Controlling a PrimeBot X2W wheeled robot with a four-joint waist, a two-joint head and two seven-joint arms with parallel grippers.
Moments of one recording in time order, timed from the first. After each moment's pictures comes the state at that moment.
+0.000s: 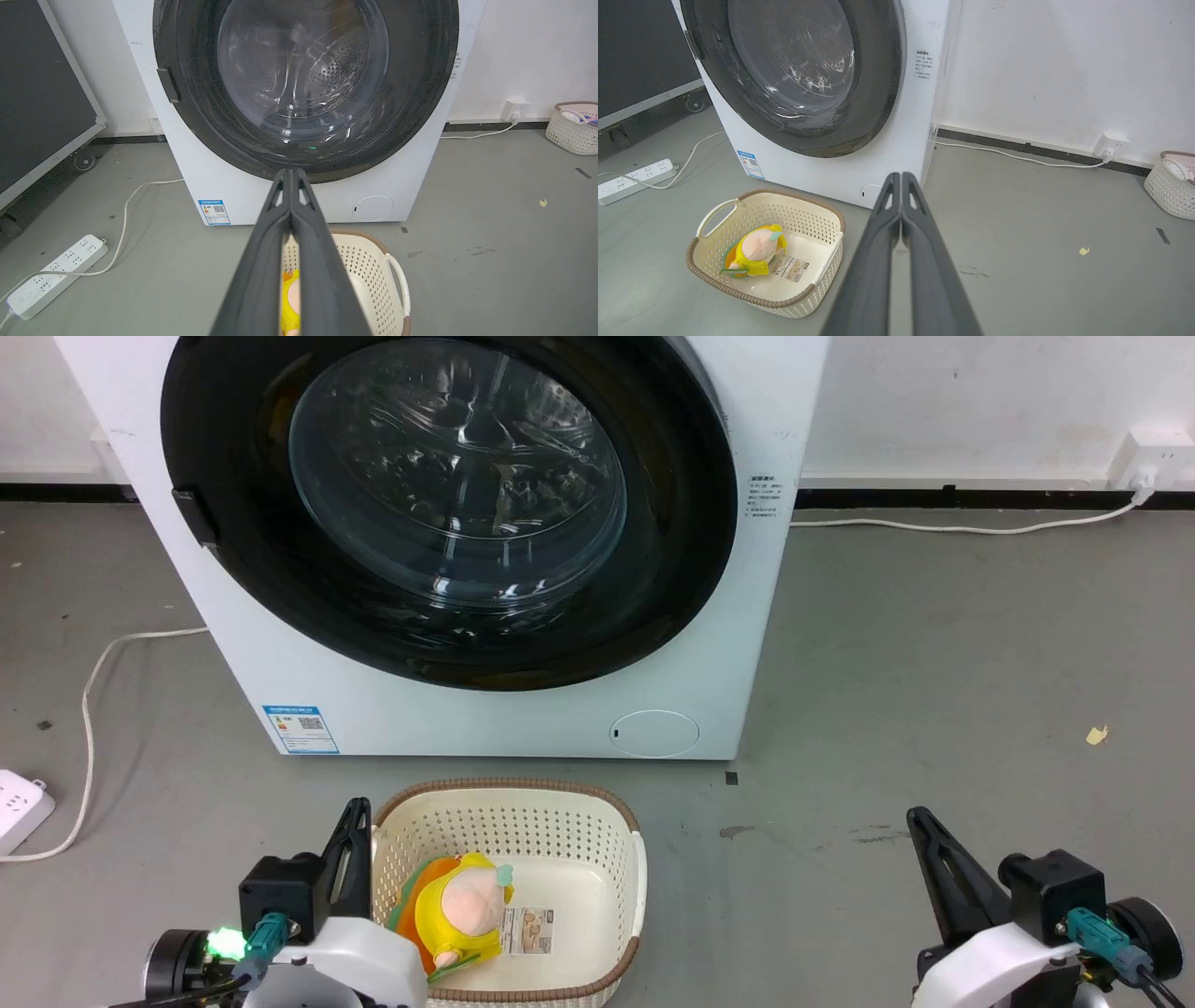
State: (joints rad) left arm 0.00 0.05 0.00 0.00 -0.01 0.00 0.00; right arm 0.01 -0.05 0.00 0.00 0.01 0.13 0.00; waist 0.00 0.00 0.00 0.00
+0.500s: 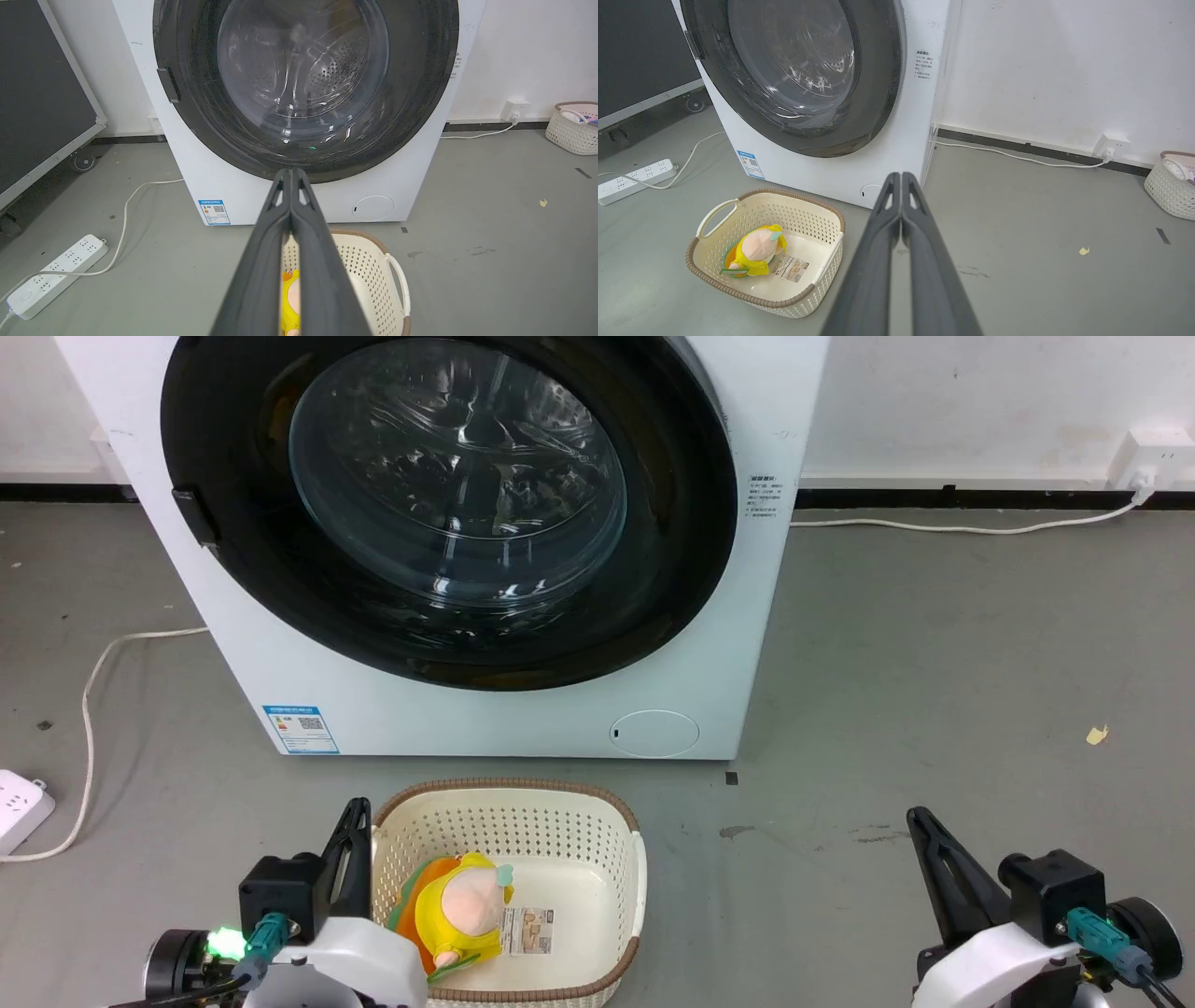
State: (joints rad) left arm 0.00 0.05 0.00 0.00 -0.01 0.00 0.00; right arm 0.01 -0.05 0.00 0.00 0.01 0.13 0.00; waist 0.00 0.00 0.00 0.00
